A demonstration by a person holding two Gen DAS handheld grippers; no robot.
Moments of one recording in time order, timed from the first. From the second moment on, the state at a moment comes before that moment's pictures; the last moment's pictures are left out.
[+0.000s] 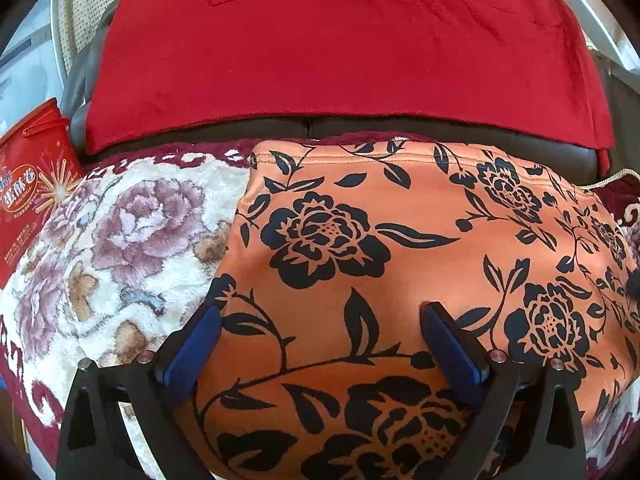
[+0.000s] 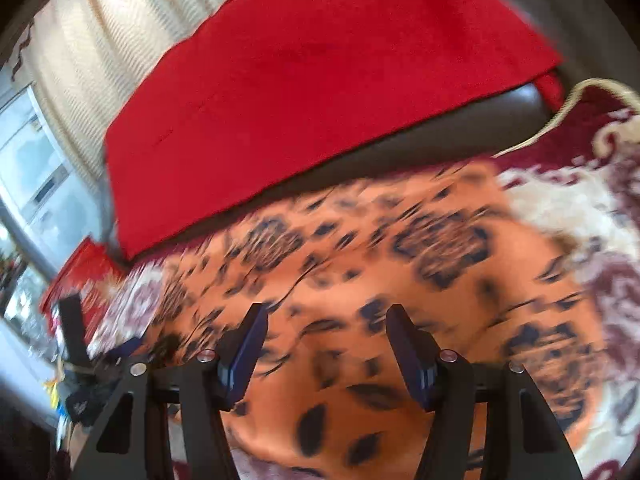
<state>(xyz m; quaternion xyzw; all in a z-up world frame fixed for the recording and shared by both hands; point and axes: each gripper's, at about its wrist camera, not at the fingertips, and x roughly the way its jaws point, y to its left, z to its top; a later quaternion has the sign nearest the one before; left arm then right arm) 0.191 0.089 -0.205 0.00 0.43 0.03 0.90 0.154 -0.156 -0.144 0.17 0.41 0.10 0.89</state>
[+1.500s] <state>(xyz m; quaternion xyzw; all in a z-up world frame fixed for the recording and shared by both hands) 0.173 0.024 -0.167 0.04 0.40 0.02 0.92 0.141 -0.241 -0.145 0.19 0.41 -0.04 0.89</state>
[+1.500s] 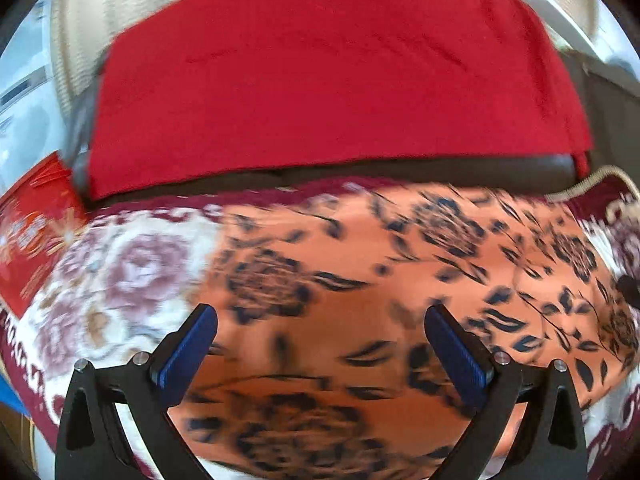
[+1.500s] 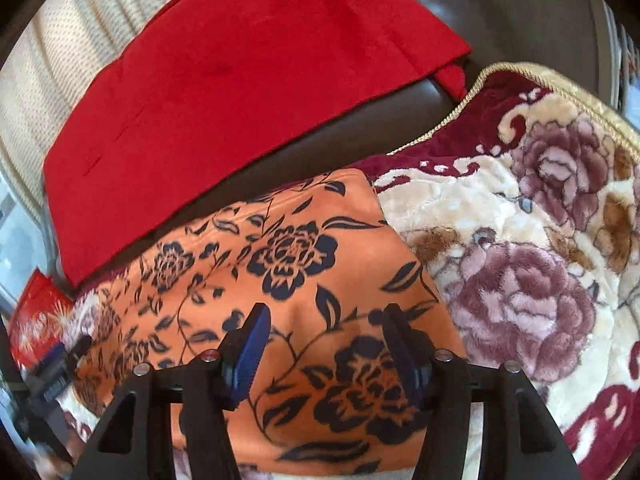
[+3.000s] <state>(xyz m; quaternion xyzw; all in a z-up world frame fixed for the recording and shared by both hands) 0.195 0.066 -0.194 0.01 0.45 0.05 0.89 0.155 -0.202 -0.159 0.21 0.43 0.01 0.88</state>
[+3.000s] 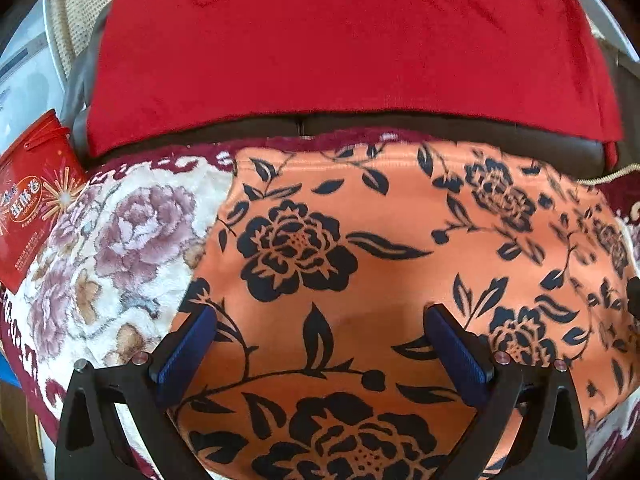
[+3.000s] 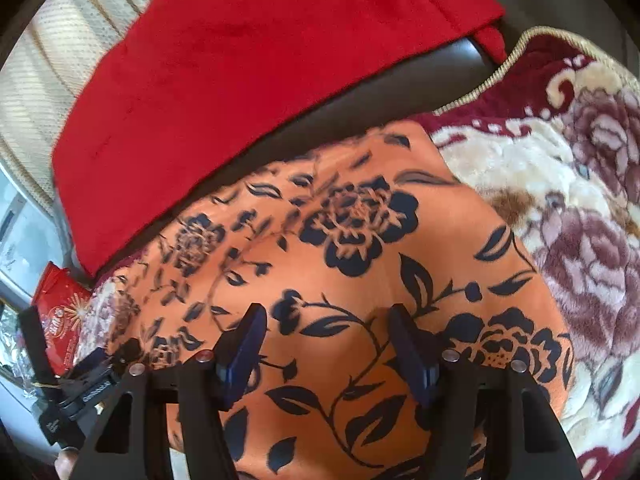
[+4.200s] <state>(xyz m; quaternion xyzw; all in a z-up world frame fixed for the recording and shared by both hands) 0.194 0.068 -0.192 0.03 0.45 0.04 0.89 0.147 -0.232 -0.159 0.24 0.44 -0.02 0.87</state>
